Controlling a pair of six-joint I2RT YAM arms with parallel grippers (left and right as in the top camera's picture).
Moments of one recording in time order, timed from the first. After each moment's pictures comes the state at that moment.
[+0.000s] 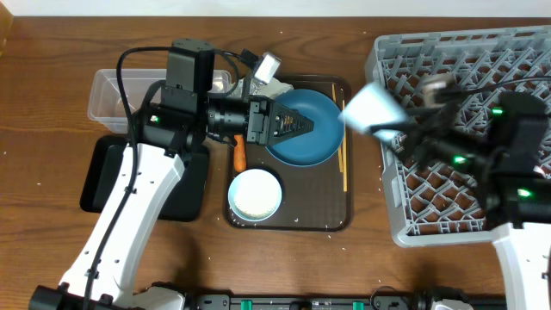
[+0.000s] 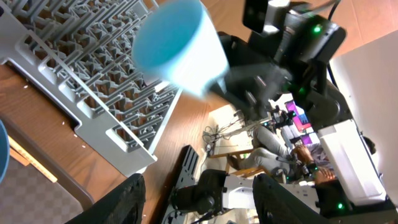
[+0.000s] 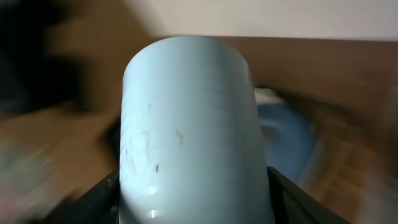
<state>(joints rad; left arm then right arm) -0.27 1.44 1.35 -0.60 1.25 -0.34 -0.12 1.08 1.05 -0.56 -0.82 0.10</state>
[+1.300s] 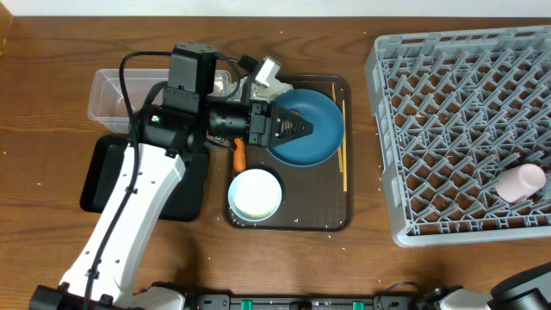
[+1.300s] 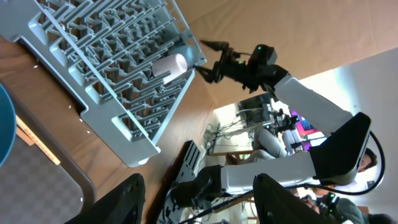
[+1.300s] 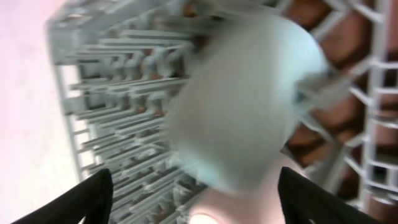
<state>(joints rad) -0.28 1.44 1.35 -0.66 1.20 -0.35 -1.06 1.56 1.05 -0.41 -0.55 0.80</state>
